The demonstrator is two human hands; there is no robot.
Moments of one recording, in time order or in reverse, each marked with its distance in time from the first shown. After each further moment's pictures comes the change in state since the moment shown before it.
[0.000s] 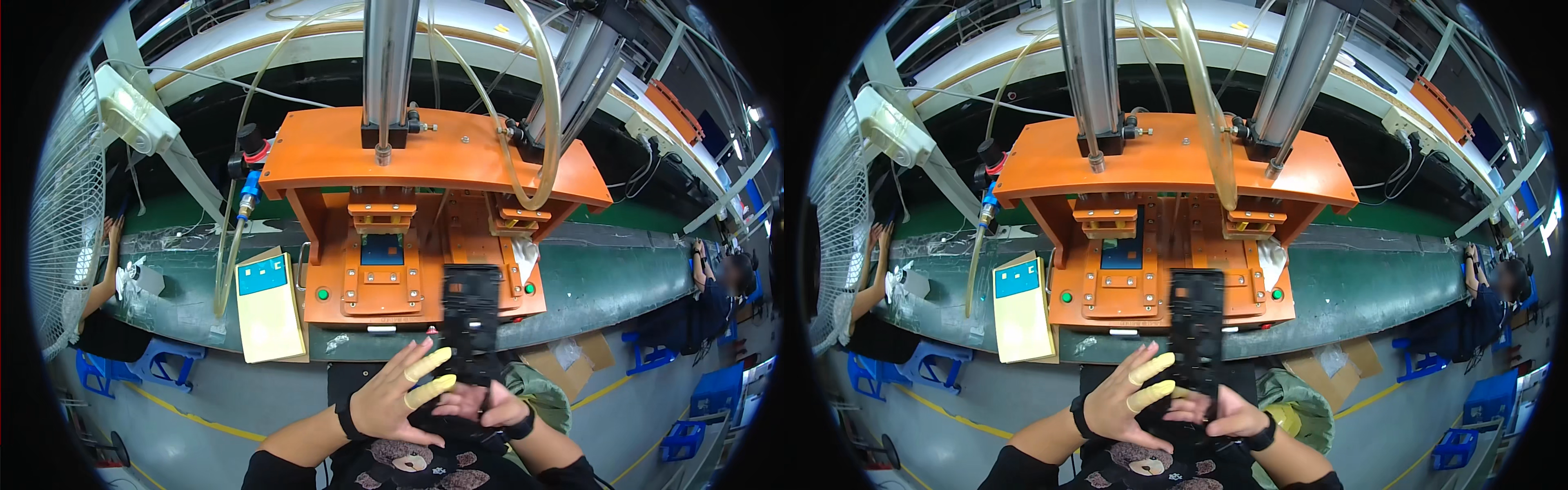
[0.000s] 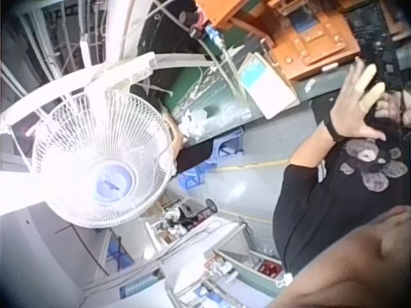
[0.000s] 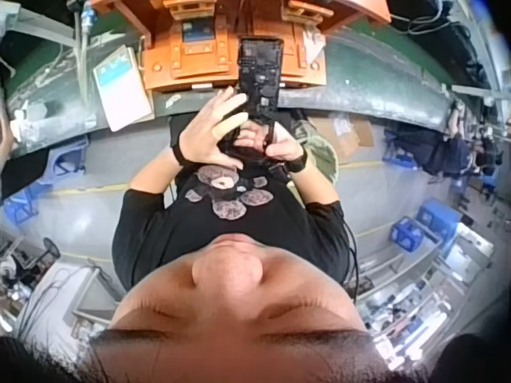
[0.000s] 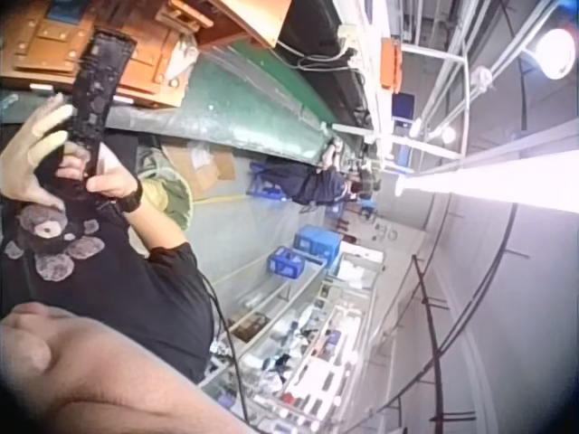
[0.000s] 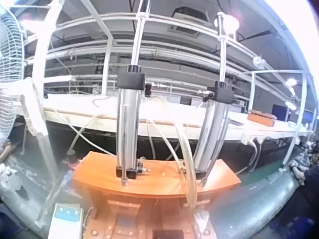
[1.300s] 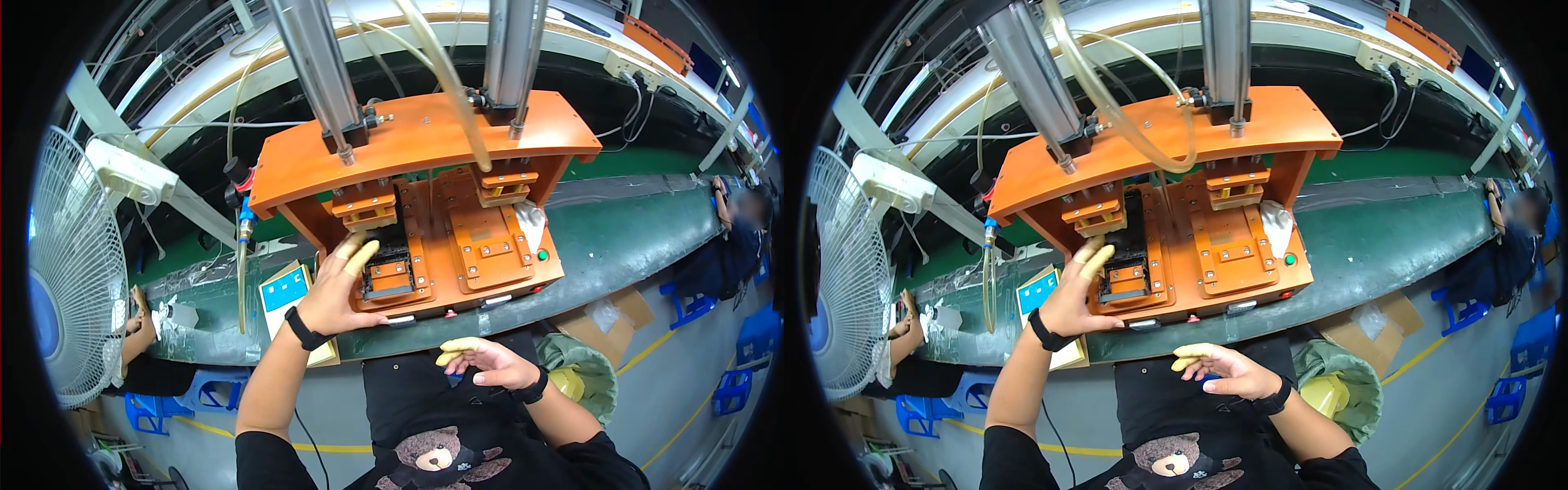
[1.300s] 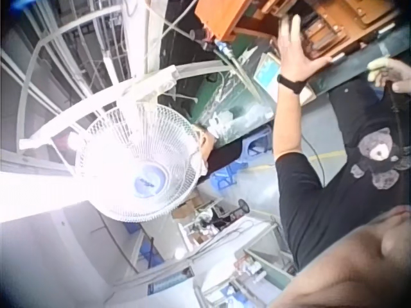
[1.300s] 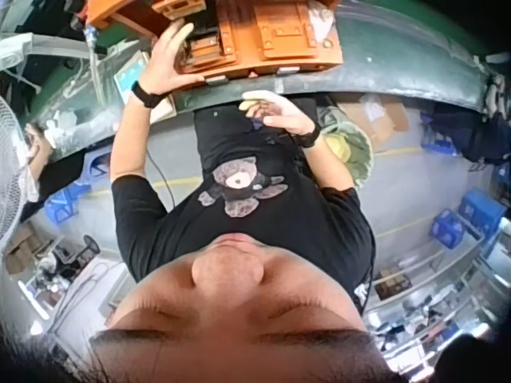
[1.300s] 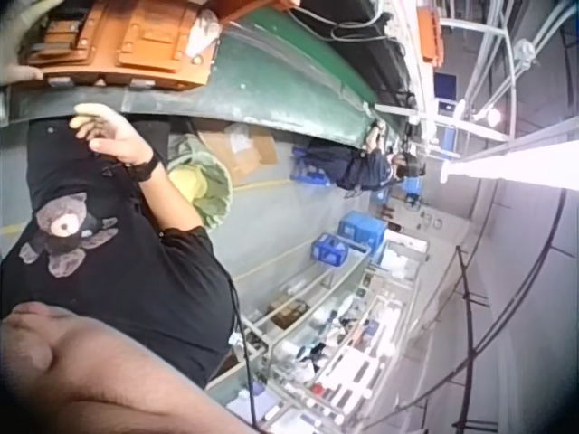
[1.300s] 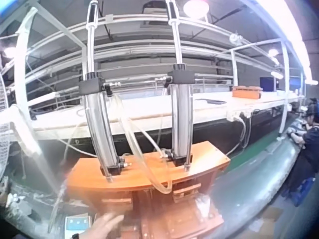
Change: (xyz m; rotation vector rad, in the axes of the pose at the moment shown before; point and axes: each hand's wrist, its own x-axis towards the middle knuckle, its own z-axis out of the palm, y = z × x) left_hand 0.040 -0.079 -0.118 0.467 -0.194 -0.265; right_hand 0.025 0.002 -0.036 -0.526 -0.076 -0.100
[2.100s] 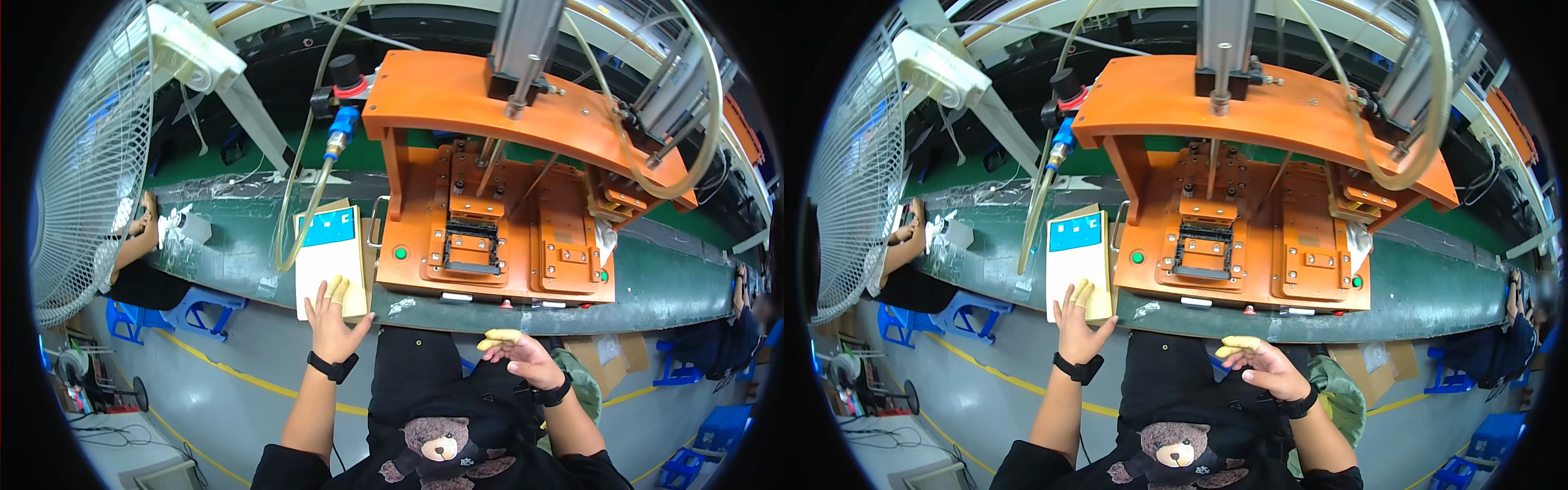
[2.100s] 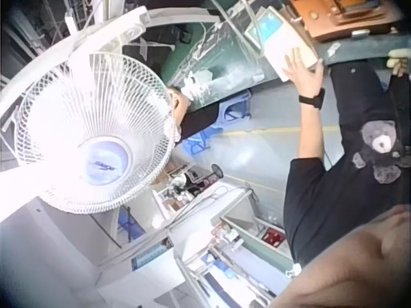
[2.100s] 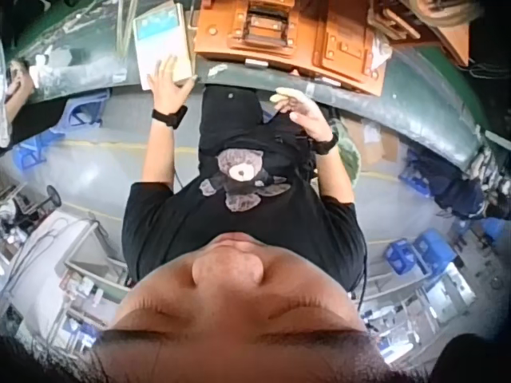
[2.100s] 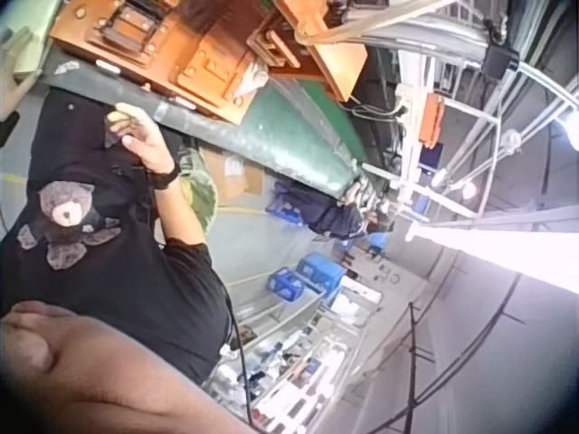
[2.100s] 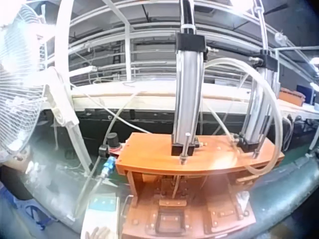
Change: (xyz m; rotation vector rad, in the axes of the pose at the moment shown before) left_hand -0.179 -0.022 0.102 0.161 0.380 -0.795; right_hand 0.014 0.017 -0.010 -0.063 0.055 0.187
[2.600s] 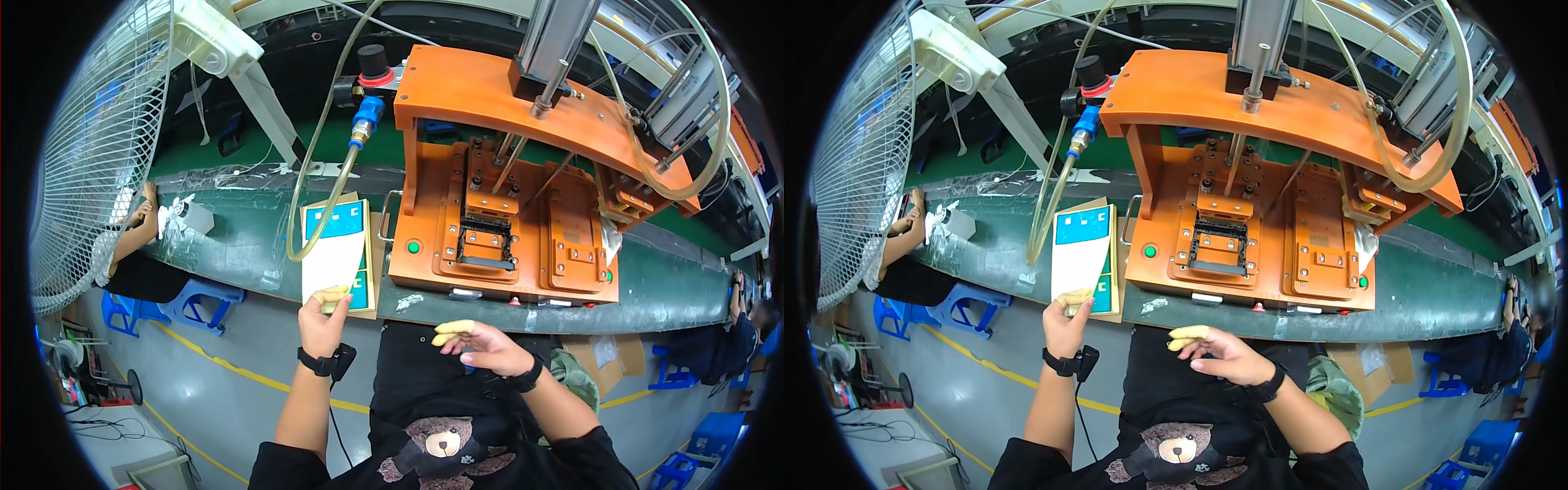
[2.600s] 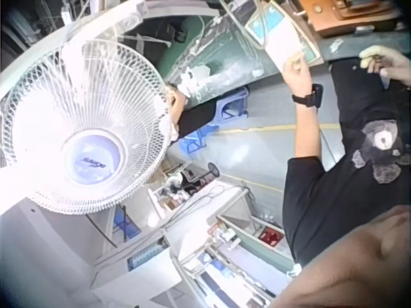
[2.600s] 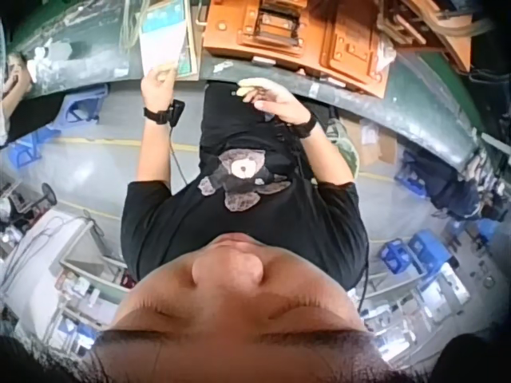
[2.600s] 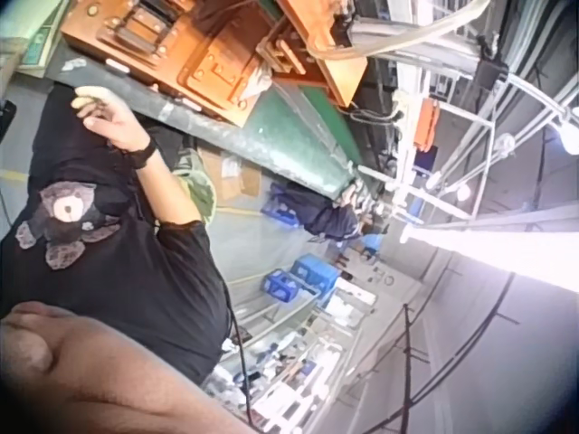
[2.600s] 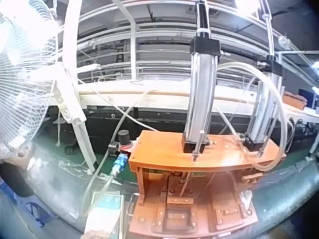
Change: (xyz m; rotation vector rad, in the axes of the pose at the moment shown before) left_hand 0.000 -0.023 -0.015 -0.701 0.094 -0.297; right_hand 0.072 0.008 0.042 -0.059 -0.146 0.062
